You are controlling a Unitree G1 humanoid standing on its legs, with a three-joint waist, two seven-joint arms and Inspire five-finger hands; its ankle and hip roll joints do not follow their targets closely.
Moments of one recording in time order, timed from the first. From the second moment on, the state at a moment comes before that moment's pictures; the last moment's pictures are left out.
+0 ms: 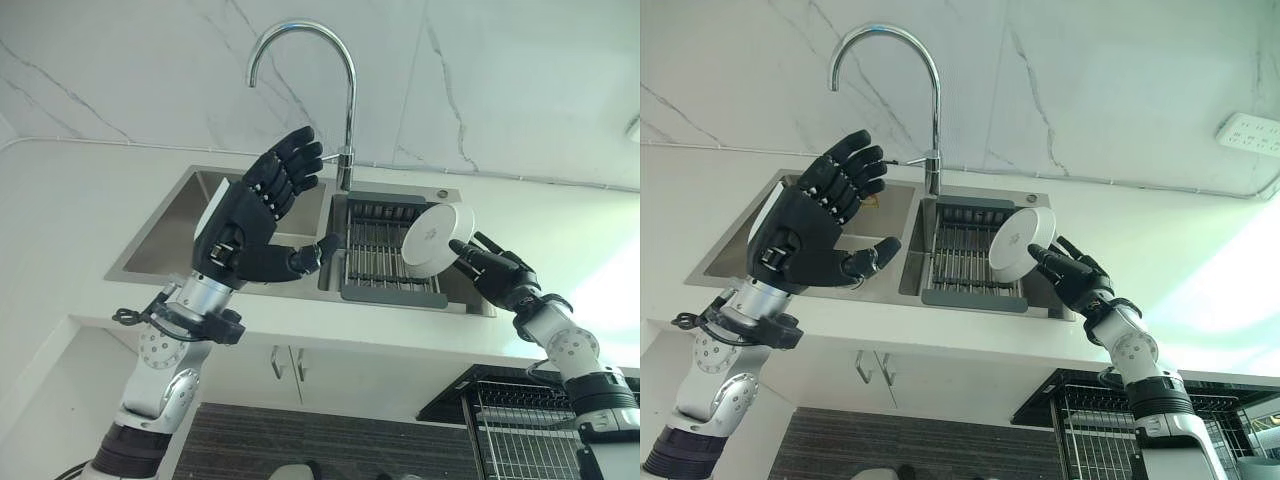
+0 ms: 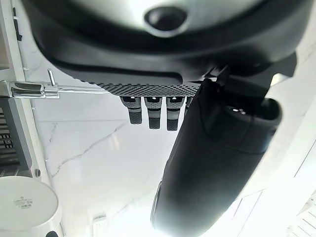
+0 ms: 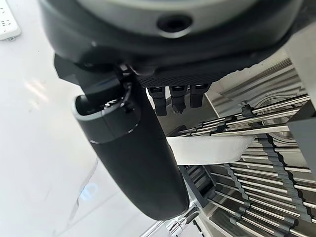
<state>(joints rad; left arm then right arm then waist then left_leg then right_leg) -0.14 0.59 -0.08 -0.24 -0.62 -0.27 -0.24 -0.41 -0.60 0.01 0.44 1.18 0.30 -0.09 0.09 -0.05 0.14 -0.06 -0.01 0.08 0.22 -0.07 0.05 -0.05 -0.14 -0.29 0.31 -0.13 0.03</state>
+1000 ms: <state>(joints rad) -0.14 0.59 -0.08 -0.23 -0.65 -0.26 -0.22 -0.54 -0.64 0.03 0.63 1.18 0.36 -0.05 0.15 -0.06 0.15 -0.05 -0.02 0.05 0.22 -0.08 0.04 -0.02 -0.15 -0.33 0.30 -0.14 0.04</state>
